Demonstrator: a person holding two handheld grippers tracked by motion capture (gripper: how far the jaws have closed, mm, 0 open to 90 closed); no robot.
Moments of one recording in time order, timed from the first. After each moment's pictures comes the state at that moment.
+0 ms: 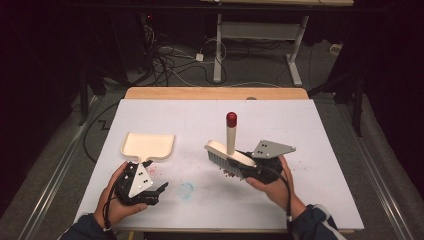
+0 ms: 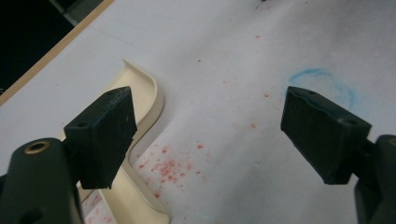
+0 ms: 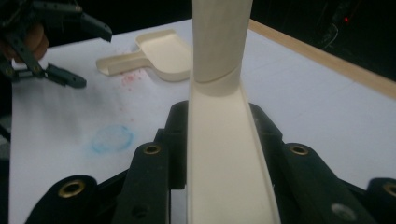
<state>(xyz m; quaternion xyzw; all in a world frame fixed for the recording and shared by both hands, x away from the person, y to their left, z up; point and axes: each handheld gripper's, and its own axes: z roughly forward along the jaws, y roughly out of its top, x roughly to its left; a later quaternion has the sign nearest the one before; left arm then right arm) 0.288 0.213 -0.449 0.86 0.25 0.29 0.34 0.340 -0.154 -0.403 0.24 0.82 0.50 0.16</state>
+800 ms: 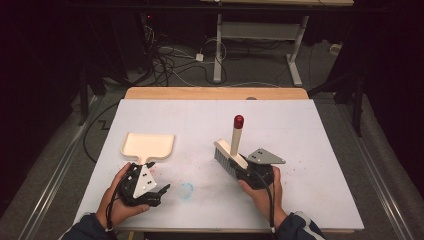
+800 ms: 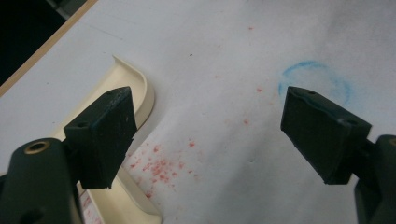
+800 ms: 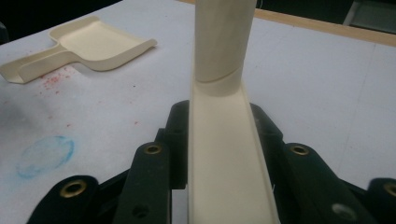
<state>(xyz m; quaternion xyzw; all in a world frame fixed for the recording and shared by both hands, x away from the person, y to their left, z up) 0.288 0.206 -0.452 0.87 0.24 0.29 0.32 0.335 -0.143 -0.441 0.39 0.77 0.46 0.22</state>
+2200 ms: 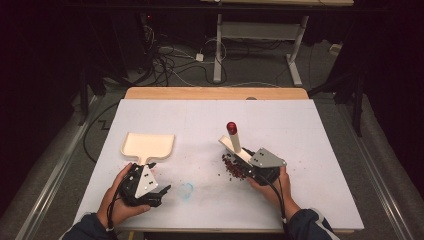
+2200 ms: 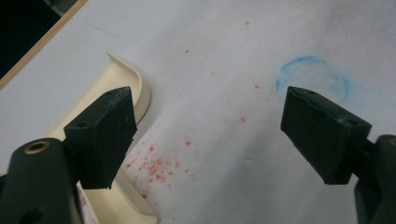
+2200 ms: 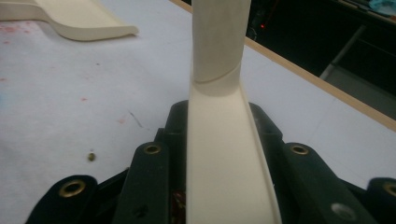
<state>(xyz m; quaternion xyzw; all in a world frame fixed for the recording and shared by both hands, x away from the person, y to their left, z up) 0.289 0.204 -0.454 0.87 0.24 0.28 0.31 0.351 -0.161 -0.453 0.26 0.80 0.44 0.32</state>
